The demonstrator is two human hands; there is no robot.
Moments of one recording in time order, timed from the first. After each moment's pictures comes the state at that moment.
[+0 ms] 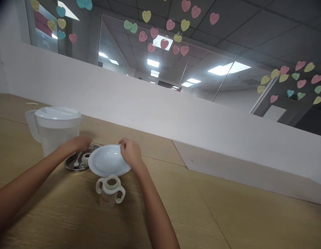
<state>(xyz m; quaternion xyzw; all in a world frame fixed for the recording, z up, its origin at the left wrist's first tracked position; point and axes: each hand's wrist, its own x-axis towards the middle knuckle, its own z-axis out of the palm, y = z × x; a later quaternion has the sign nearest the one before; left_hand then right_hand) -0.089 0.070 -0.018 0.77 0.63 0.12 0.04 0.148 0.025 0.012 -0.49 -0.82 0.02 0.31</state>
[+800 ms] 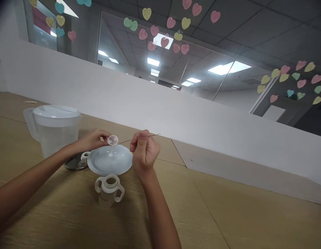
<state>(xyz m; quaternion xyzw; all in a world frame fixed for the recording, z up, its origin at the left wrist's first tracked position) -0.038 0.035 0.017 0.84 0.39 0.37 0.11 0.152 -0.046 0.055 -0.19 -0.65 0.05 0.73</state>
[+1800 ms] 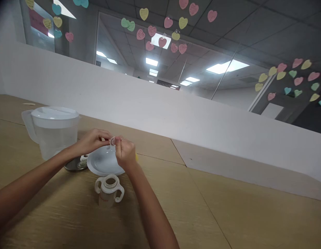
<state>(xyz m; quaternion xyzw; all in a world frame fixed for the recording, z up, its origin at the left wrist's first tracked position) -0.034 0.027 0.020 0.85 0.33 0.40 0.11 0.134 0.016 0.001 -0.27 -0.79 -0.06 0.55</state>
